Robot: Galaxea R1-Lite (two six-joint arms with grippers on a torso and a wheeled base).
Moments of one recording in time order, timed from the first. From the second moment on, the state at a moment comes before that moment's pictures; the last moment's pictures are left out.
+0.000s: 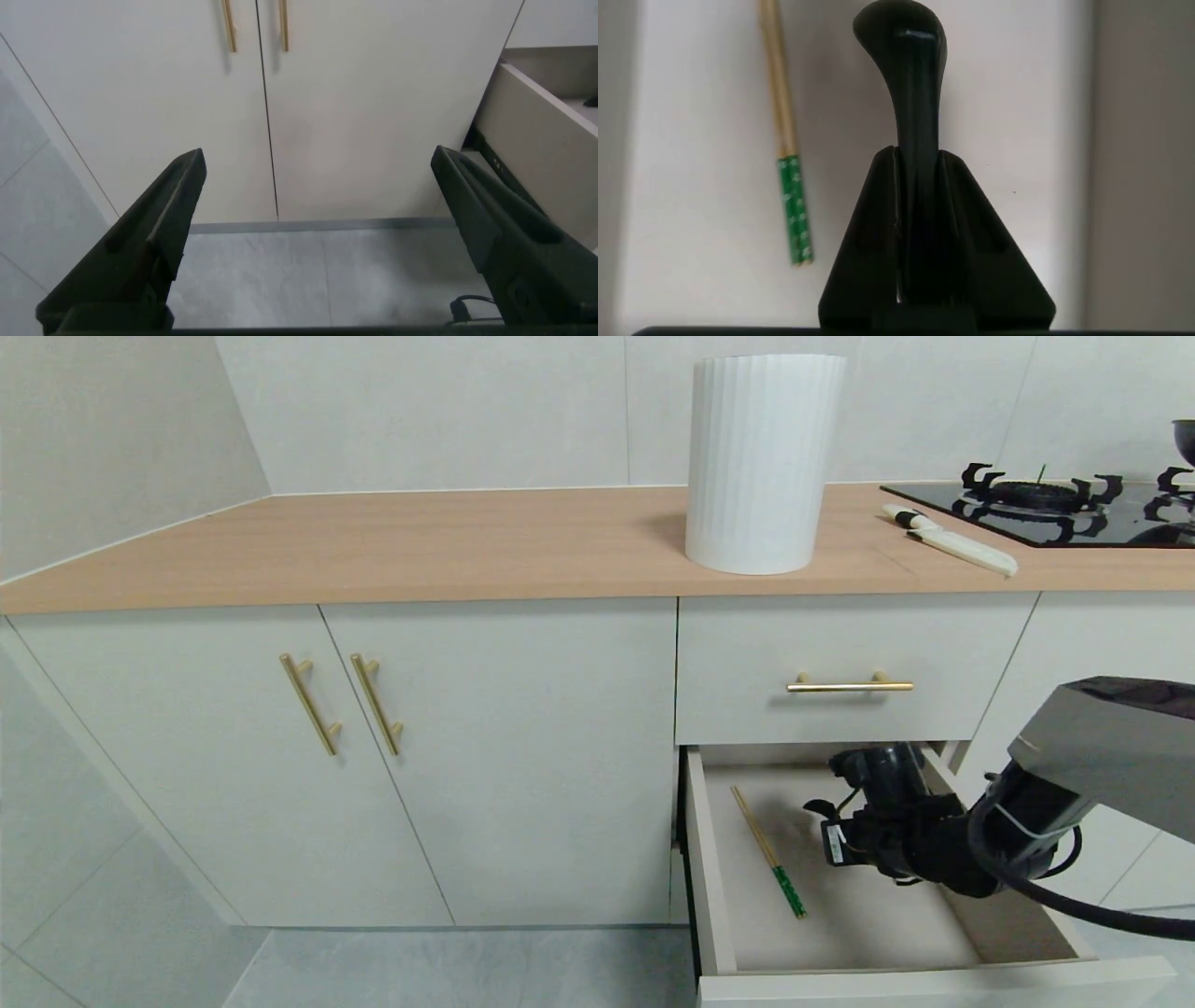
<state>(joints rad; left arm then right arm) 0.00 0.00 0.00 0.00 -0.02 0.00 0.30 2.28 -0.91 -0.59 -0.25 0.13</state>
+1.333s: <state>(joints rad) 0.00 0.00 0.00 0.00 -0.02 0.00 0.30 2.38 -0.92 -0.63 -0.29 0.13</state>
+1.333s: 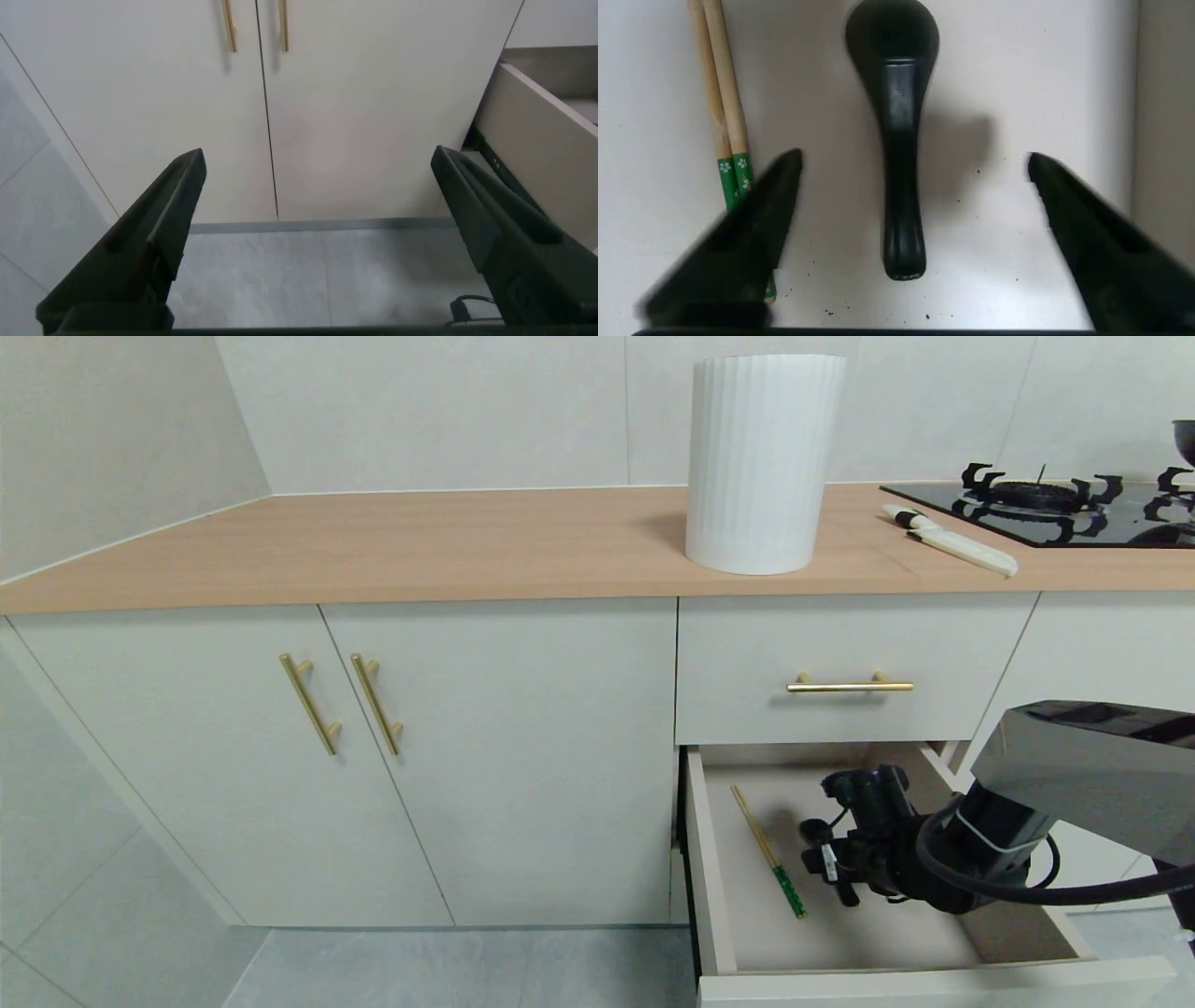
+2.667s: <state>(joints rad) 0.00 0.00 0.00 0.00 -0.02 0.00 0.35 1.74 -0.90 0.00 -0.18 0.20</state>
